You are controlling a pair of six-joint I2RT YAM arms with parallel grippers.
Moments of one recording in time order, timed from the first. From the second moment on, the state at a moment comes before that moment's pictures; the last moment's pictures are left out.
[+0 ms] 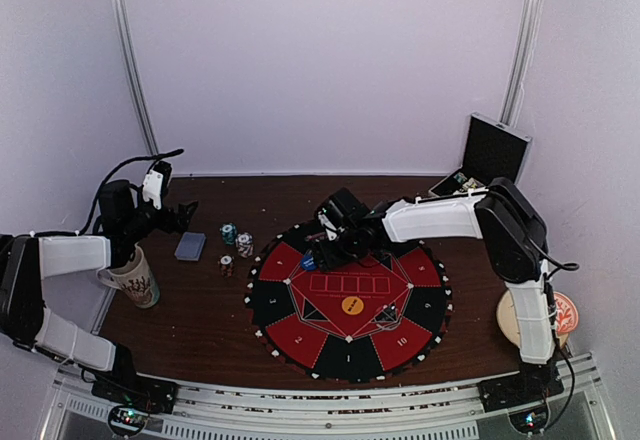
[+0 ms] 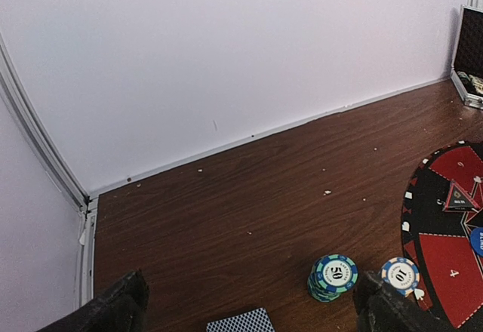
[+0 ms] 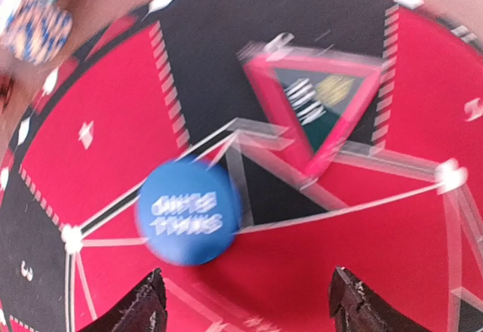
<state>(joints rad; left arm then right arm) -0.03 1.33 0.59 0.50 0.31 0.20 0.84 2.16 1.57 -0.37 0.07 0.32</state>
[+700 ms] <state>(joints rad) -0.03 1.36 0.59 0.50 0.31 0.20 0.91 2.30 1.75 -0.43 0.16 0.35</state>
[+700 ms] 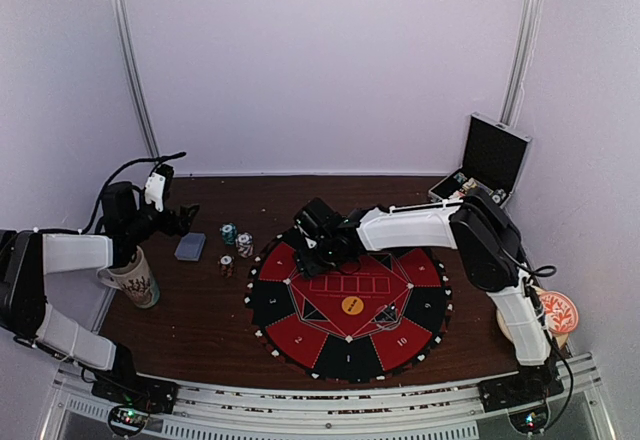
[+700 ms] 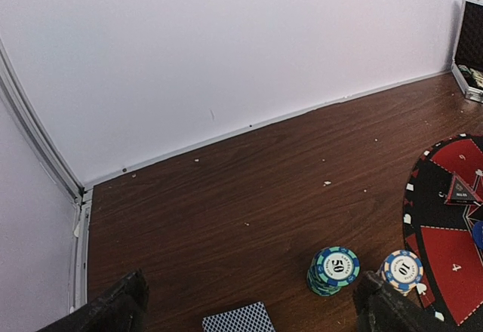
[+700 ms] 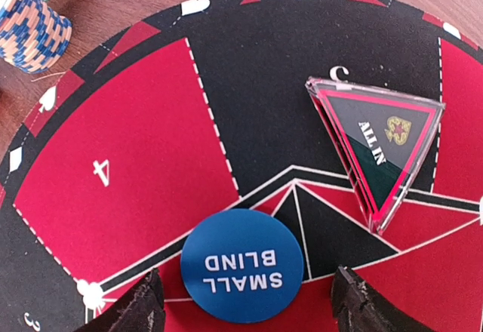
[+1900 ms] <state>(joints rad) -0.03 1.36 0.59 0.50 0.31 0.21 0.95 2.27 1.70 -0.40 0.22 0.31</state>
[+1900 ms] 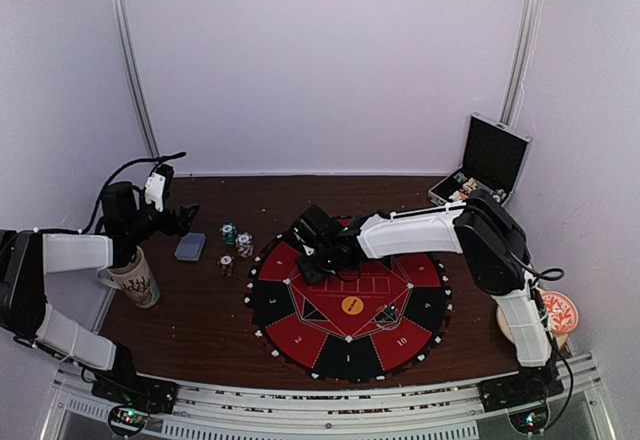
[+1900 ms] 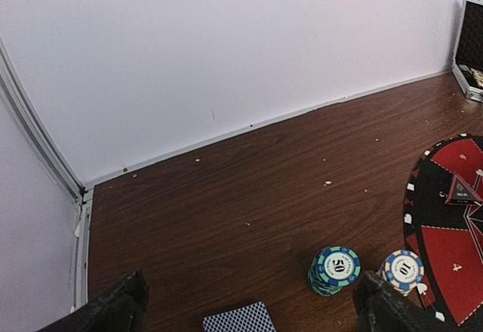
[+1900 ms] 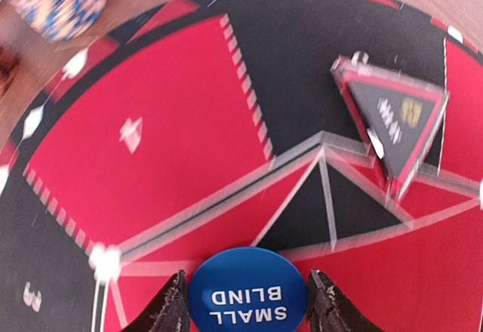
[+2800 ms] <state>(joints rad) -0.03 1.36 0.59 0.50 0.31 0.21 1.16 2.01 1.31 -0.26 0.14 0.26</state>
